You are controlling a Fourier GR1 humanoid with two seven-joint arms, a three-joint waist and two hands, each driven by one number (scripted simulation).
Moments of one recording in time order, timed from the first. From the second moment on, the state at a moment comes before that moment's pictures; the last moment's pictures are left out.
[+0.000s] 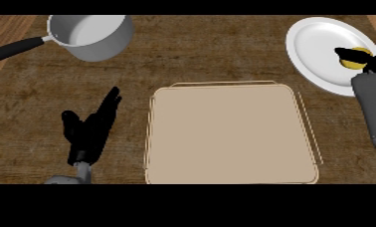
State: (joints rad) left arm -0.02 0.18 -0.18 -1.48 0.19 0.12 0.18; right arm -0.84 -0.43 -0.60 -0.42 0.87 -0.91 0.34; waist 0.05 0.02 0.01
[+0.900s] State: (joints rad) left arm 0.02 0.18 -0.15 -1.49 0.18 0.12 0.19; right arm -0.62 -0.30 -0.80 -0.71 0.30 -0.67 -0.27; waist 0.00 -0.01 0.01
